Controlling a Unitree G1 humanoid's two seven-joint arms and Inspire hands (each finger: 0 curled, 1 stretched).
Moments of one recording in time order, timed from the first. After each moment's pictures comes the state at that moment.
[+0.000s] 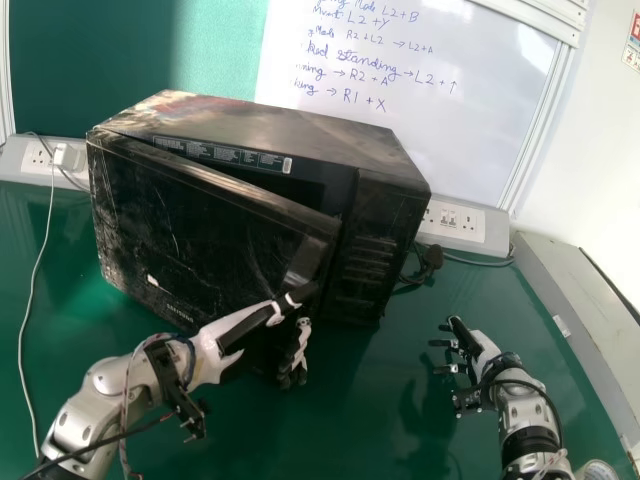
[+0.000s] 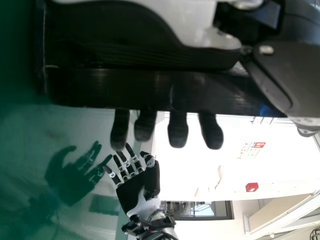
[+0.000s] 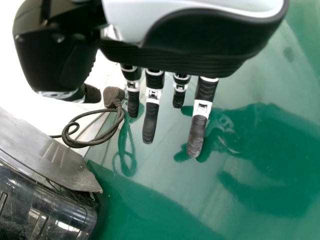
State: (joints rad) left arm -0.54 0.18 -0.03 0.00 -0.22 0.32 -0.64; right arm -1.13 -0.59 -0.06 1.34 -0.20 0.08 0.31
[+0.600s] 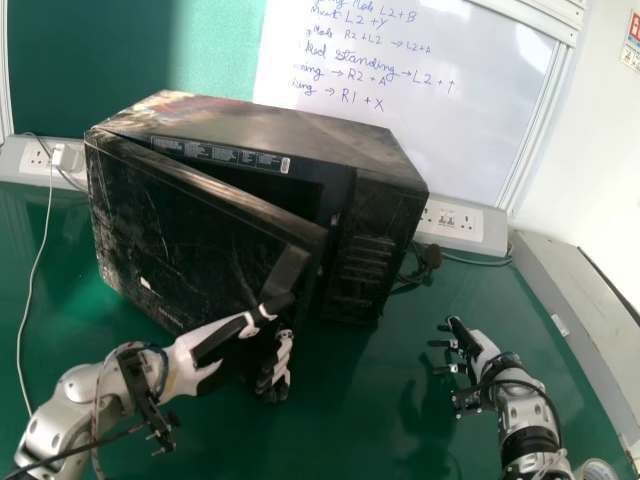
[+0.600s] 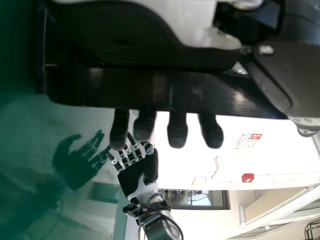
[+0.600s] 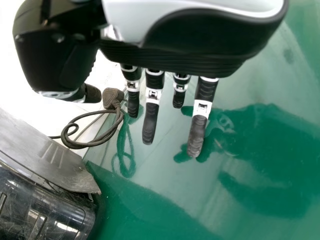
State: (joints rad) left arm -0.44 0.25 0.01 -0.14 -0.30 0.37 -0.67; right arm -1.13 -0.59 -0.05 1.34 -0.21 0.08 0.31
